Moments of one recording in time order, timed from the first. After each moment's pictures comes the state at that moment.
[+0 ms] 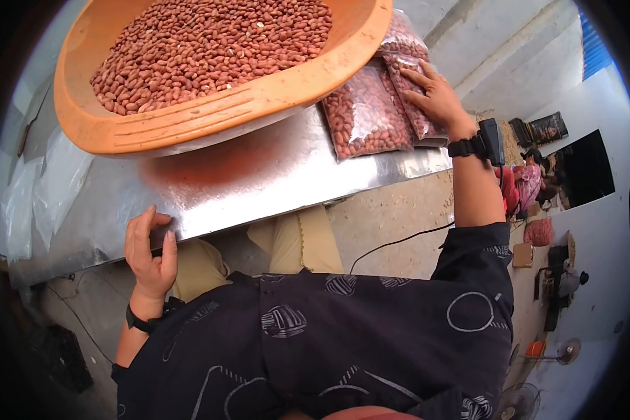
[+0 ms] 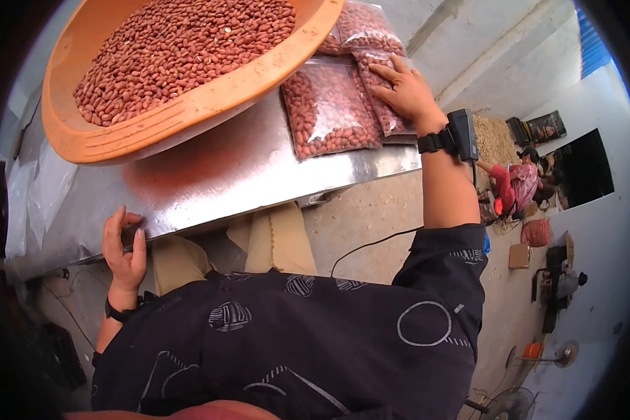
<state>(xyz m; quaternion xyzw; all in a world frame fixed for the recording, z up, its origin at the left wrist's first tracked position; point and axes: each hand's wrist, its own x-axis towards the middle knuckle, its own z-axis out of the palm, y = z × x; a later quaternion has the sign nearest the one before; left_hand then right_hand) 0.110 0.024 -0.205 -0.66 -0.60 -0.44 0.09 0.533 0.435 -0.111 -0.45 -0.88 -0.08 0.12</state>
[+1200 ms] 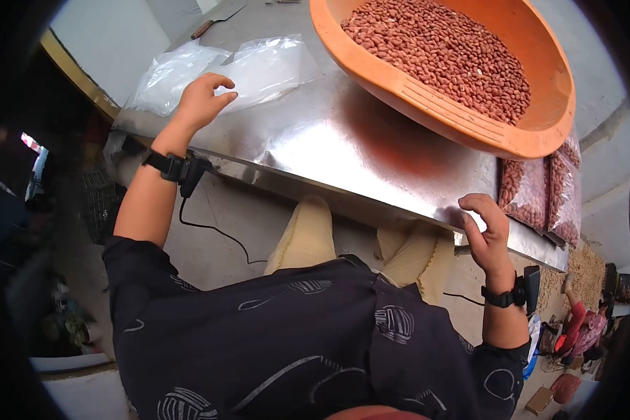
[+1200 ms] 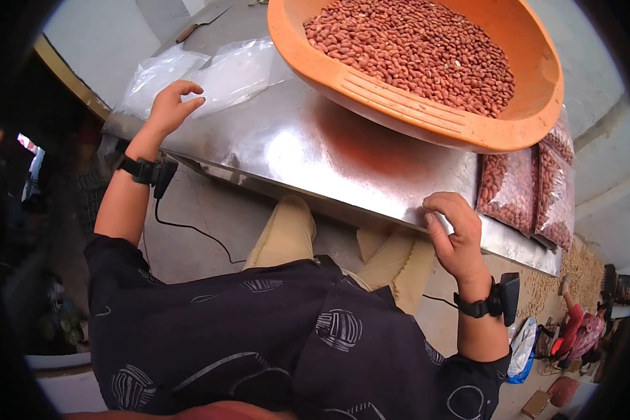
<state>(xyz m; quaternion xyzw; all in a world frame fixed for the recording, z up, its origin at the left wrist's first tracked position) -0.107 -0.047 -0.105 -0.45 -0.86 -0.24 0.07 0.377 0.198 -0.150 -0.09 -0.90 0.27 0.32</state>
